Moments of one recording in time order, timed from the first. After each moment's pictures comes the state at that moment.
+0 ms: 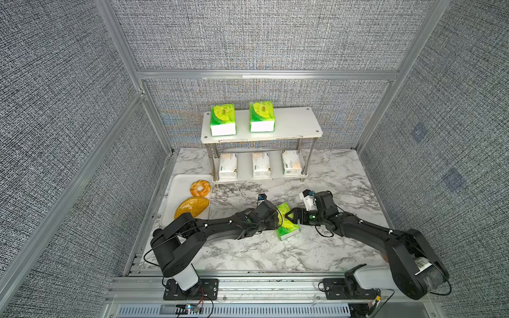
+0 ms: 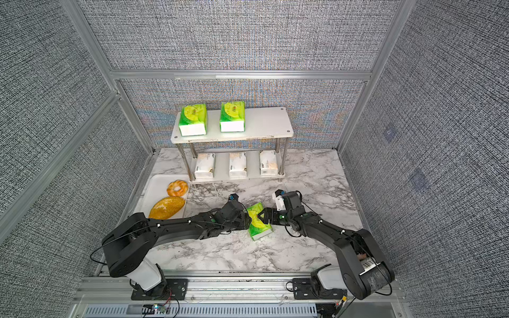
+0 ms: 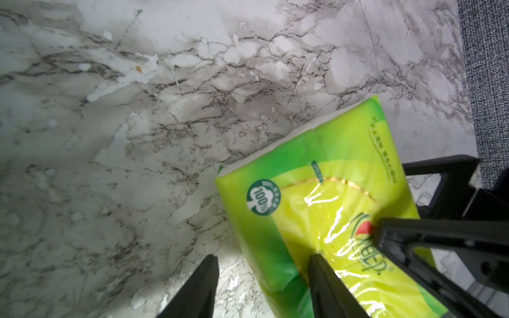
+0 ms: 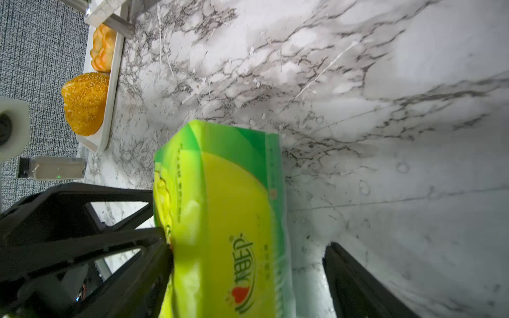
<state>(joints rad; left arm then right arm) -0.98 1.65 0.84 -0.07 -0.07 -0.88 0.40 1.37 0.56 -0.03 -0.44 0.48</state>
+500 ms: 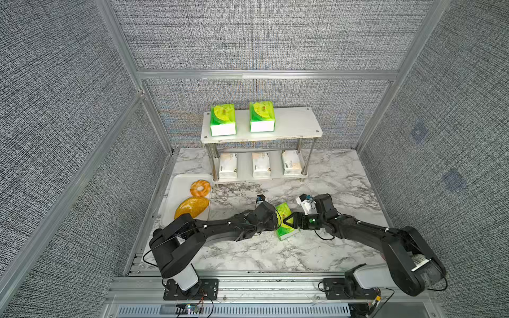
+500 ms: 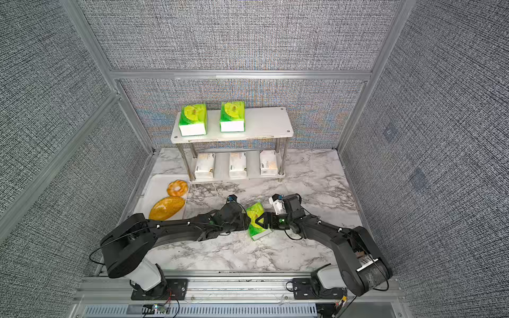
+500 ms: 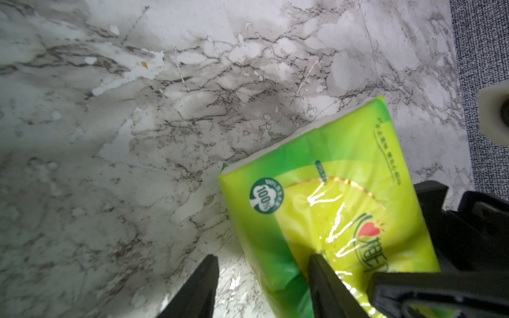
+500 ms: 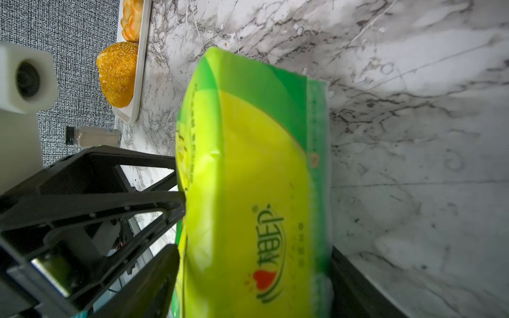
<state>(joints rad) -0.98 1.64 0.81 -0.04 -0.07 -0.89 0.40 1.39 0.52 0.02 -0.60 0.50</state>
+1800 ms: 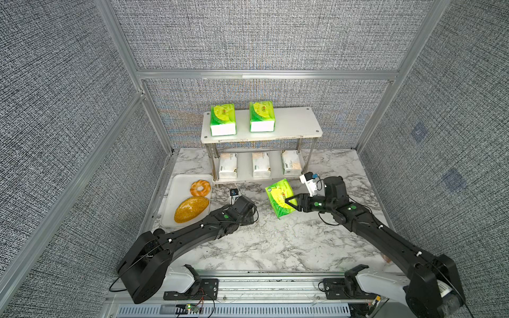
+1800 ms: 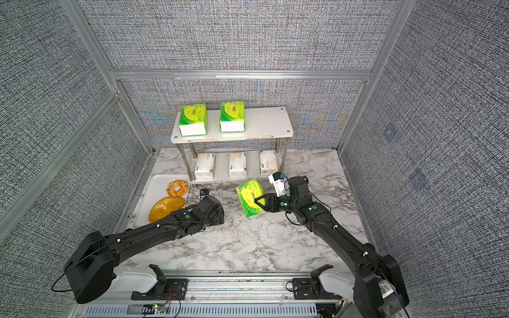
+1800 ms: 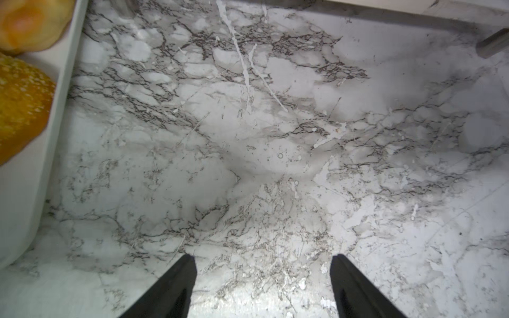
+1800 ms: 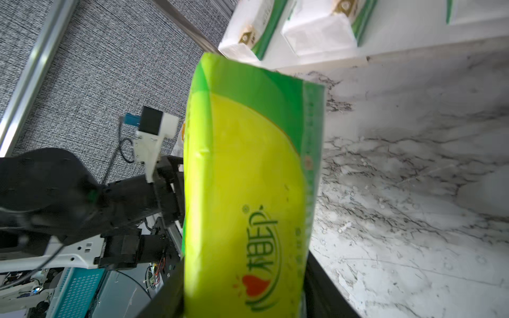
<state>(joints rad) -0.81 1.36 0.77 -0.43 -0.31 -0.78 0.41 1.16 0.83 -0.21 -0.61 0.46</state>
